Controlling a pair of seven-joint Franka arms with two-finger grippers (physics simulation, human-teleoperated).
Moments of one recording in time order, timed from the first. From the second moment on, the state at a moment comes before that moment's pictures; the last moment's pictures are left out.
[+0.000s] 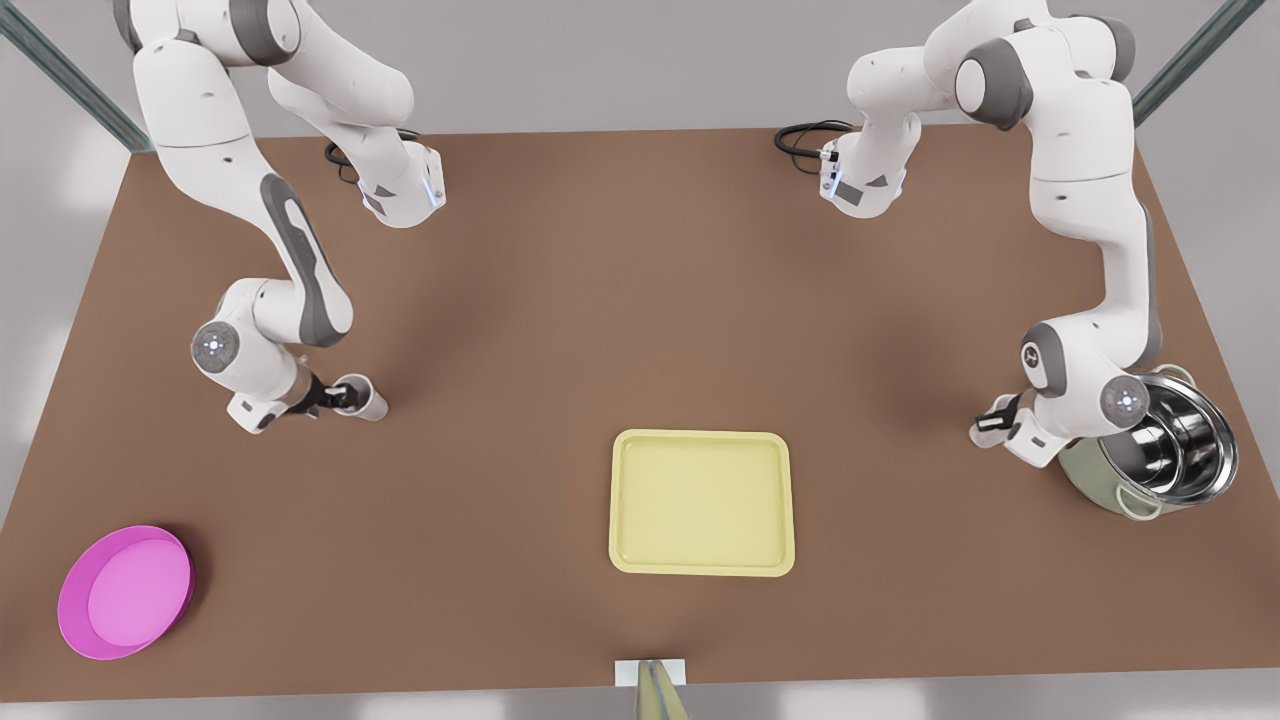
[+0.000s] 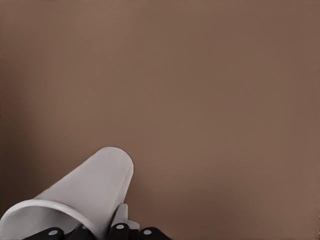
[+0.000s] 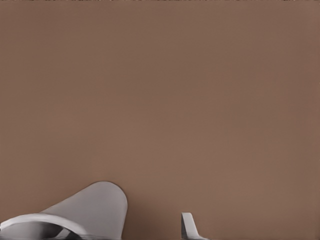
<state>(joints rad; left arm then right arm) 0.08 0.52 0.13 -1.84 -0.03 2.16 0.05 -0.22 0.28 0.12 -2.27 0.01 2.51 -0.22</state>
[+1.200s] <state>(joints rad) -0.56 0.86 0.06 -1.27 0.08 1.93 -0.76 0.10 0.48 0.31 -1.70 0.08 2.37 -0.36</state>
